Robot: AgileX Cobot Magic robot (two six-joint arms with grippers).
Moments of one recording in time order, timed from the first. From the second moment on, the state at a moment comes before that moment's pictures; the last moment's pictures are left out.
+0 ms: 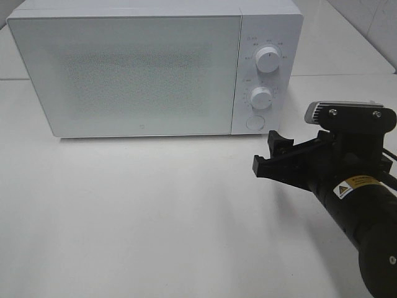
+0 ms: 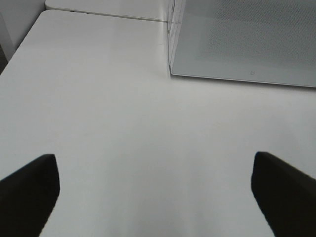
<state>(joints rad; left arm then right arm) -0.10 -0.01 -0.52 0.02 1.09 -0.12 0.84 1.72 -0.31 0.85 -1.21 -0.11</state>
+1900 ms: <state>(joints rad) -0.10 -0.01 -0.52 0.02 1.09 -0.12 0.77 1.95 -0.53 0.85 -1.13 1.34</state>
